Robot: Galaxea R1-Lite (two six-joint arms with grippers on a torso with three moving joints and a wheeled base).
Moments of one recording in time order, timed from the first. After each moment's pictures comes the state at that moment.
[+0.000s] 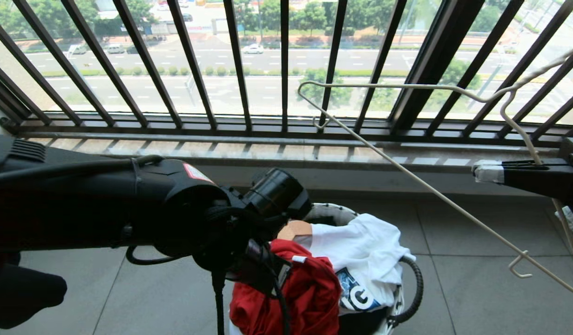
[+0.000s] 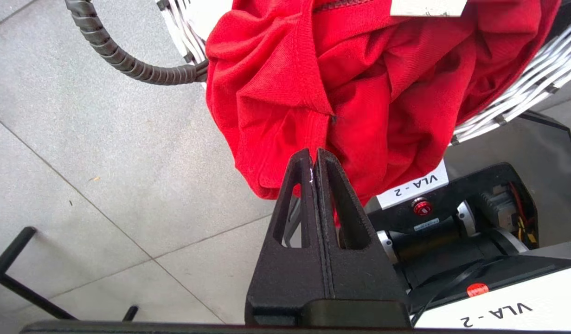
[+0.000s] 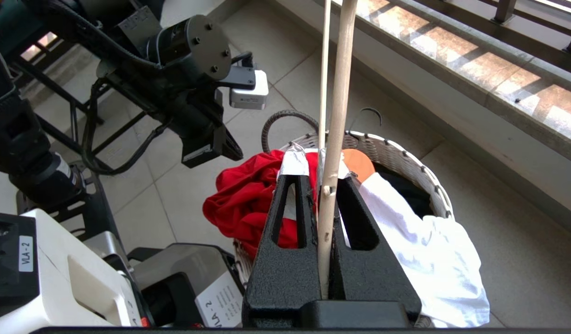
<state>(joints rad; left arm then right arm) -0.86 1.87 -1.38 0.58 0.28 -0.27 0.03 1.18 -0.93 -0.08 0.95 -0.14</state>
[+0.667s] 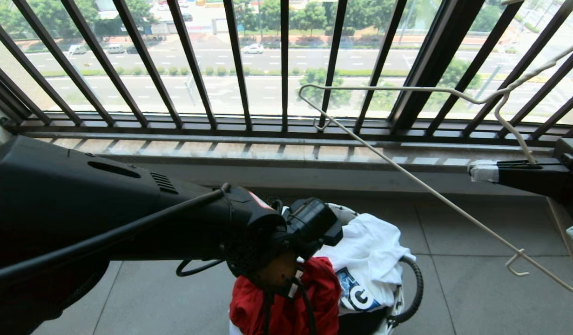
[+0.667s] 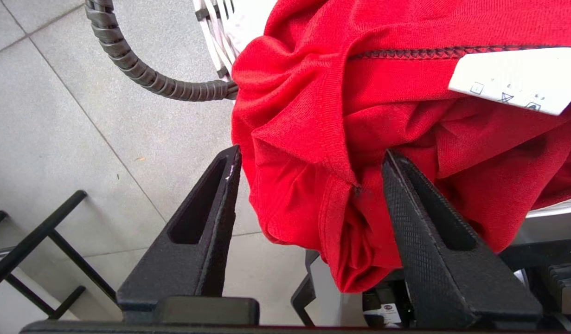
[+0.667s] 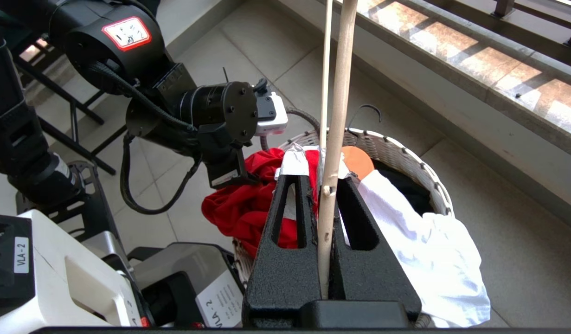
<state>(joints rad) -0.91 2.04 -1.46 0.59 0.52 -0.38 0.03 1.20 -0.93 -0.08 0.95 -0.14</state>
